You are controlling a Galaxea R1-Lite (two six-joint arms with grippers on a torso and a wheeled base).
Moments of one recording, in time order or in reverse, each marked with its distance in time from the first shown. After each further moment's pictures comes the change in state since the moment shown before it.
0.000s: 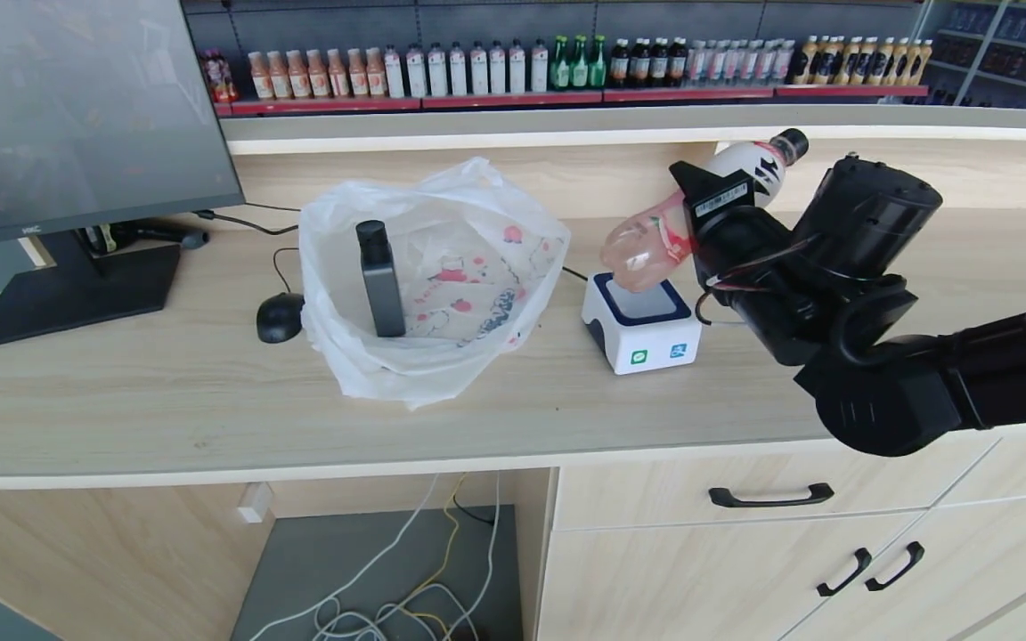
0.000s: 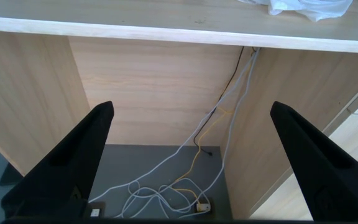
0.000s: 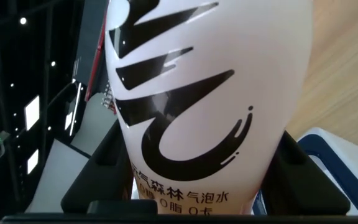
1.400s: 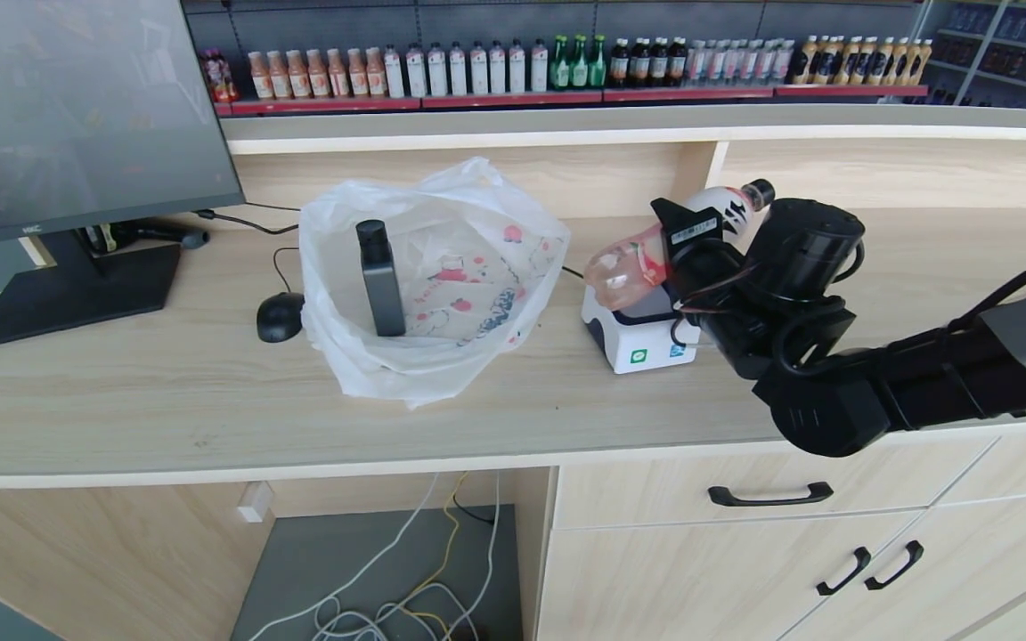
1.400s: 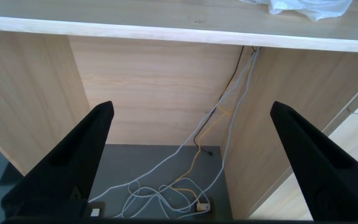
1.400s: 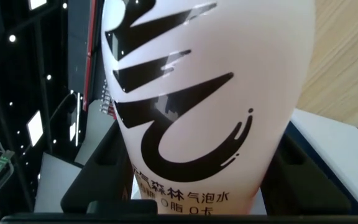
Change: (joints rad) left arm 0.000 0.000 0.000 0.000 0.000 0.000; right arm -0.011 0.100 -0.037 0.018 -0.013 0.134
